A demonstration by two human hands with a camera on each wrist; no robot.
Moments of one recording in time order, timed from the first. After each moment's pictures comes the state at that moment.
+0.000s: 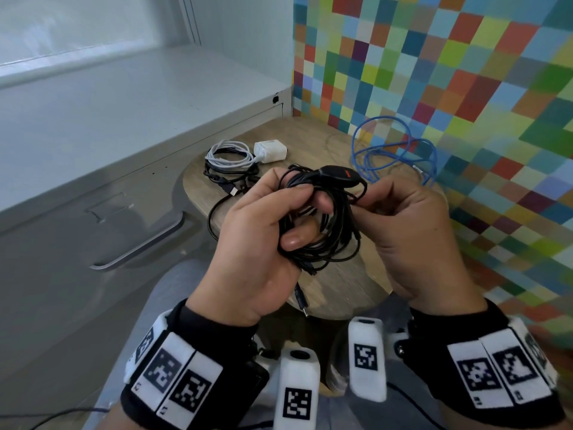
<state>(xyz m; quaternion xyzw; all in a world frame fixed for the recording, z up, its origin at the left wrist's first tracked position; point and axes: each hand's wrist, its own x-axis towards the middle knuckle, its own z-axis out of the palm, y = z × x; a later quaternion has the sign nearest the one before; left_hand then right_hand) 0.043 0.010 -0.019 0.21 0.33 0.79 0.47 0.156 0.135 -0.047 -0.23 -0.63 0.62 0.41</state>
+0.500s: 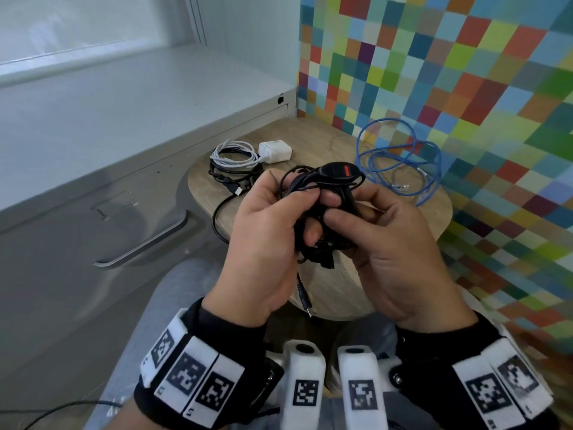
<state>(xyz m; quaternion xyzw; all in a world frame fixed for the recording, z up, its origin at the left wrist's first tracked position) 0.050 0.018 -0.021 0.20 0.45 0.80 0.35 0.150 0.104 -0.037 -0.21 -0.51 0.76 0.34</state>
